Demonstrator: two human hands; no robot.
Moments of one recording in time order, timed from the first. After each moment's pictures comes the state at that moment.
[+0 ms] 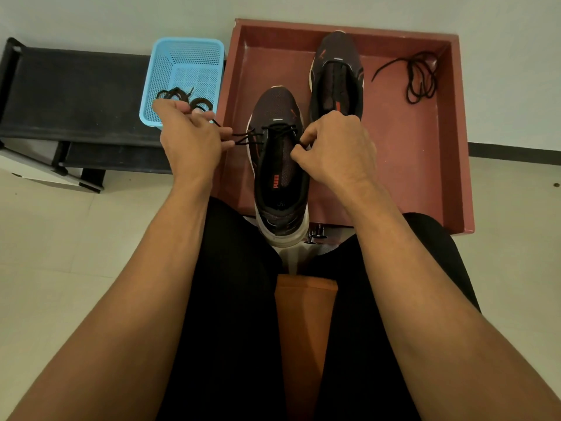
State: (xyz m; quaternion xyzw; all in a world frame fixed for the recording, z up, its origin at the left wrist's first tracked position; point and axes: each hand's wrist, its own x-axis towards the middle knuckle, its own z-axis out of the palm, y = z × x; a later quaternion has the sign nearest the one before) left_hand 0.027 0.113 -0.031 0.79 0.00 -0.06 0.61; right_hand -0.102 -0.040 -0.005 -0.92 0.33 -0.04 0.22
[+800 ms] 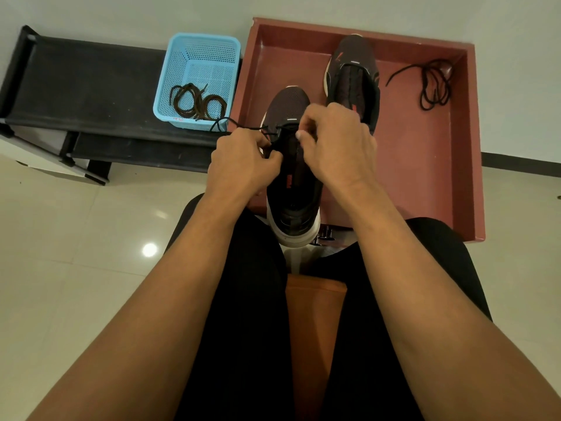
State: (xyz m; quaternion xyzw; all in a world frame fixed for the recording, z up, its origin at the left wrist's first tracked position) left_hand -0.008 0.110 -0.021 0.93 -0.19 -0.14 0.28; right_hand -0.087 -0.026 -0.008 -0.93 0.28 -0.10 0.20
